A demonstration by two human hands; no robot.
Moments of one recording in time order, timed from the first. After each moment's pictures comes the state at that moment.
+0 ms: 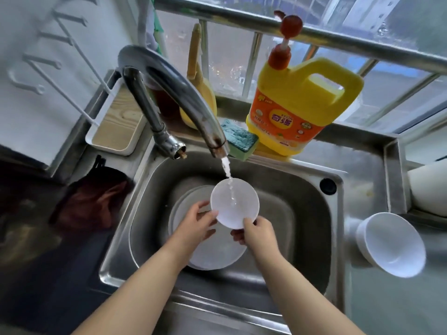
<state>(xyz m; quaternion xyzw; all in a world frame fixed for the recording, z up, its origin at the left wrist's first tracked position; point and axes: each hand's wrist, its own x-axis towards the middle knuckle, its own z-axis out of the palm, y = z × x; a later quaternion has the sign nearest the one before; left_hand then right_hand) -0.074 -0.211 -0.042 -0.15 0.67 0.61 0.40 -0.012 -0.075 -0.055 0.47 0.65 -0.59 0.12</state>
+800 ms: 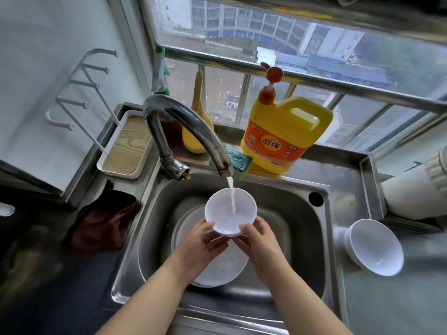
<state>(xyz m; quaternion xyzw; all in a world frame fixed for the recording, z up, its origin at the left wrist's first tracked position) -0.075 -0.218 -0.005 -0.22 0.46 0.72 0.46 -0.011 -0.086 0.001 0.44 0.47 -0.76 0.02</state>
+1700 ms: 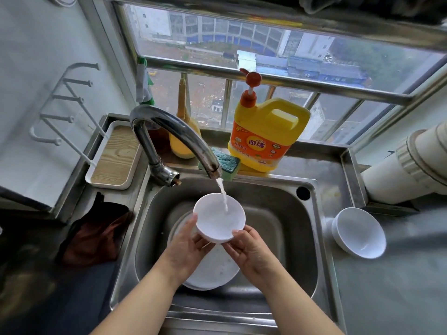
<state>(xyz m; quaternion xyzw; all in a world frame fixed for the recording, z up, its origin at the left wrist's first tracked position) -0.083 -0.230 -0.001 -0.19 0.47 0.73 0.46 0.001 -0.098 0.007 0.42 0.29 -0.86 0.01</state>
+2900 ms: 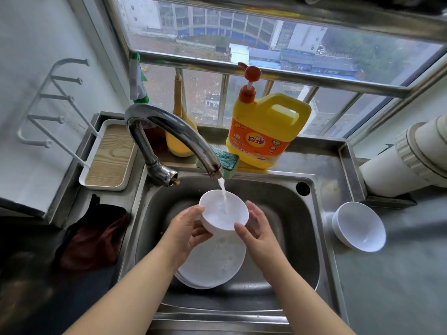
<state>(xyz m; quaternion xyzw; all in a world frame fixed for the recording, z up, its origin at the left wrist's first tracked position) -0.114 -0.218 -0.002 -0.17 0.57 0.67 0.44 0.005 -0.087 0.010 0.34 0.67 -0.66 0.01</state>
